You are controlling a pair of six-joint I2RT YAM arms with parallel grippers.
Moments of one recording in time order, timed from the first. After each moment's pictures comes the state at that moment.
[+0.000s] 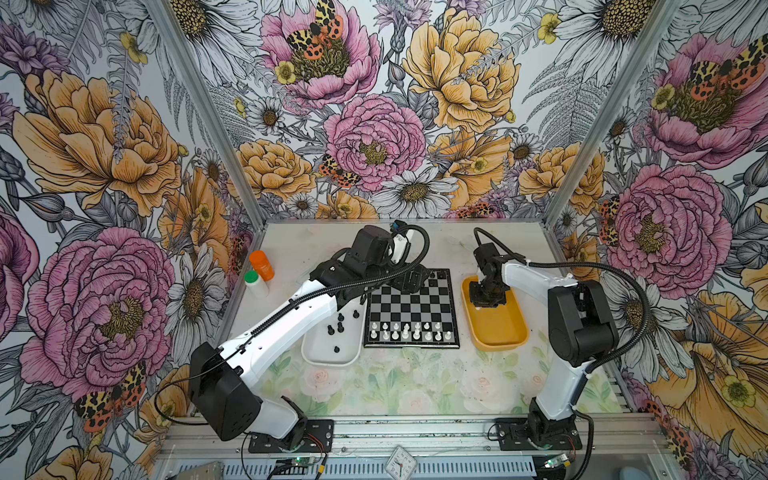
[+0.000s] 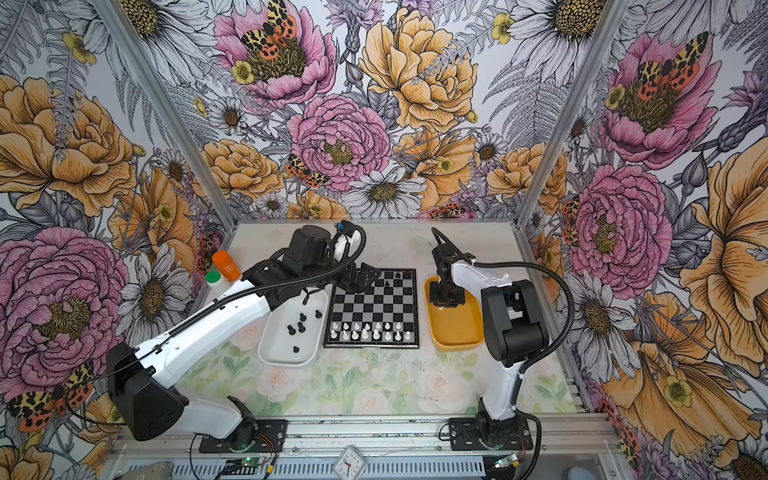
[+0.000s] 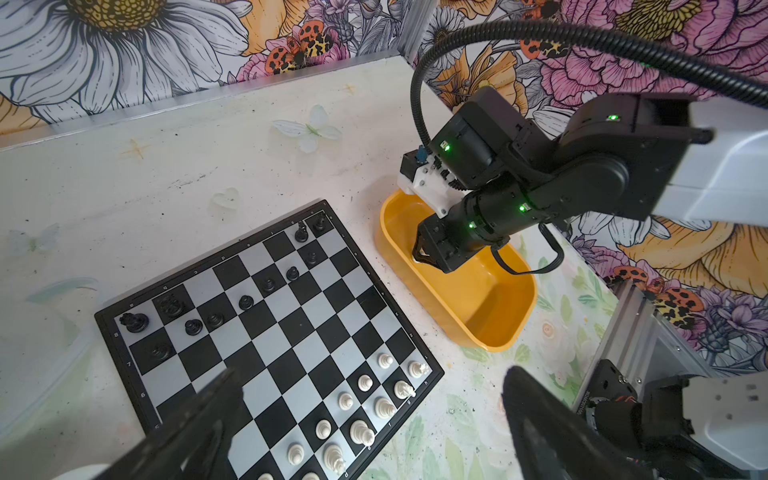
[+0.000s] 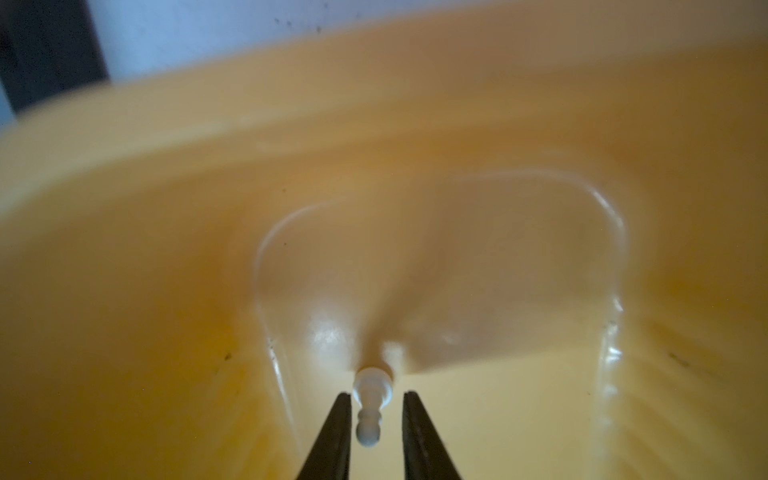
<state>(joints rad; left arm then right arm) -0.69 1.43 1.36 -0.51 0.17 -0.24 0.21 1.85 1.25 -0.83 -0.02 0.29</state>
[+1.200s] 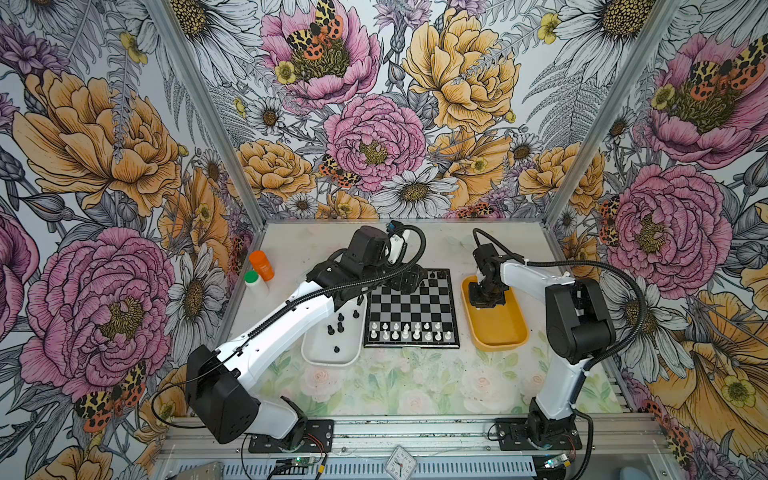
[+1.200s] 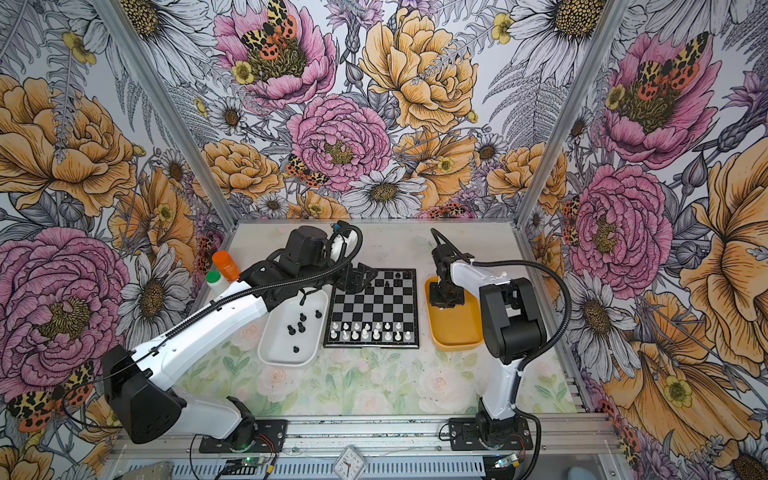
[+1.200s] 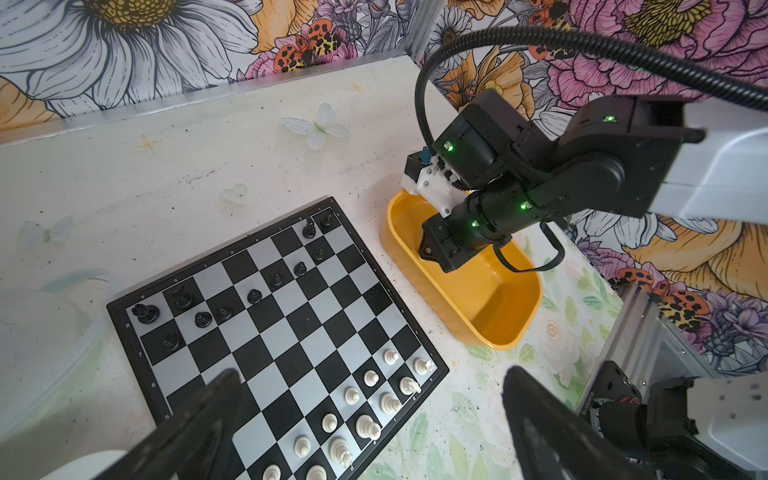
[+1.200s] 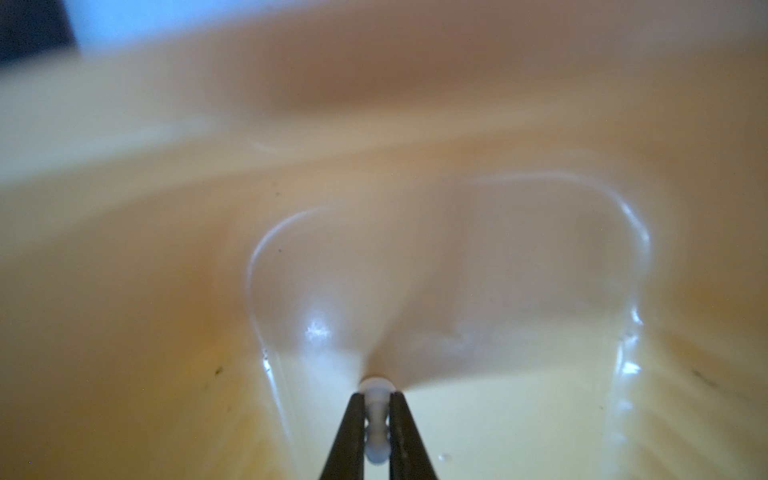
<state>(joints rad) -0.67 1.41 1.34 -0.51 0.17 -0.24 0.21 1.87 1.26 -0.83 -0.02 0.29</state>
